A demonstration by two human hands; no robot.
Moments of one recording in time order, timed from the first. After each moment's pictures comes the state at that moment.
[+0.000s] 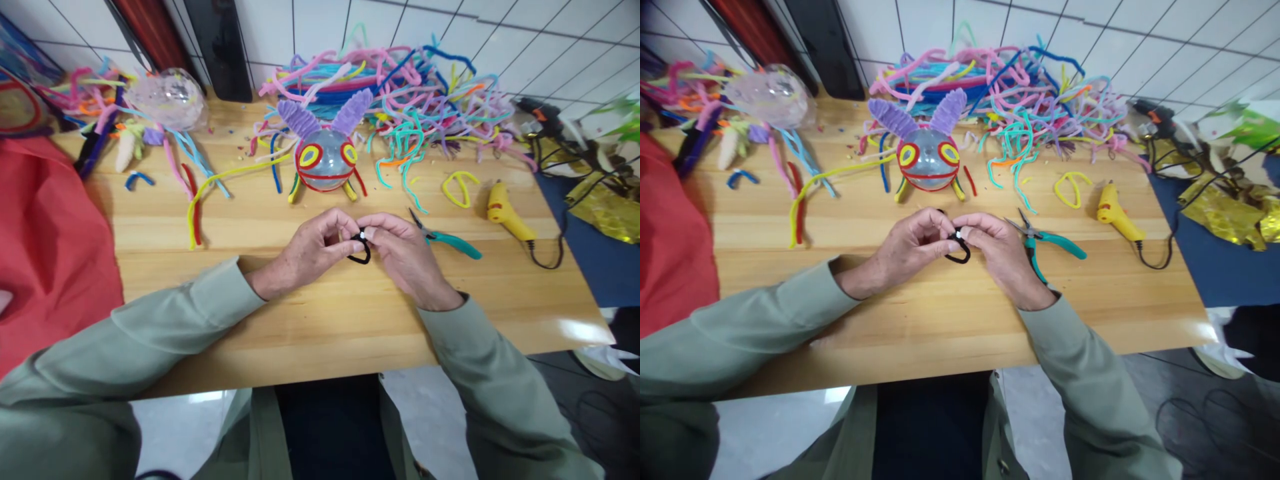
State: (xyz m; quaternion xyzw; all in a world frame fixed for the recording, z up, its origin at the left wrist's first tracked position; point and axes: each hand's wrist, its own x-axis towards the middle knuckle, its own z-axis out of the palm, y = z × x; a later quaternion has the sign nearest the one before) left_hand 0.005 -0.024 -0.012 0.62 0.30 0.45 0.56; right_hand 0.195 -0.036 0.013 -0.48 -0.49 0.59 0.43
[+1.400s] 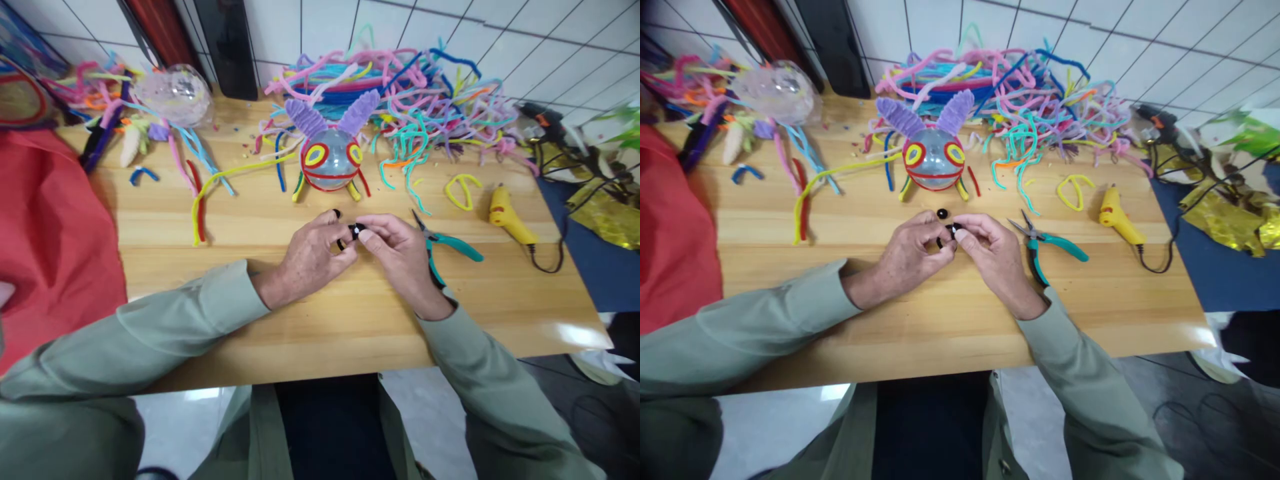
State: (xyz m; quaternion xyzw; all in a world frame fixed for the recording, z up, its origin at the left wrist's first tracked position) left_hand 0.003 -0.034 -0.020 0.77 0.40 0.44 0.23; right_hand 0.191 -0.041 0.001 -0.48 -0.62 0.42 0.46
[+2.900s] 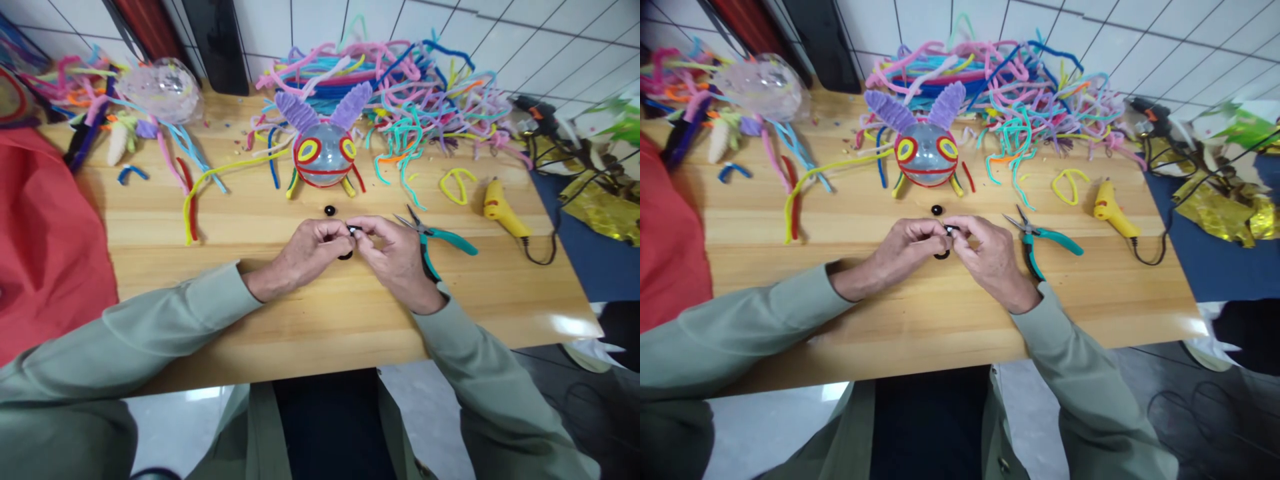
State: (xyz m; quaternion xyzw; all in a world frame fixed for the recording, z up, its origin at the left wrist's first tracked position) left_hand 0.000 -0.032 0.003 0.62 0.36 0.39 0.58; right_hand 0.194 -0.042 0.003 -0.48 -0.76 0.20 0.40
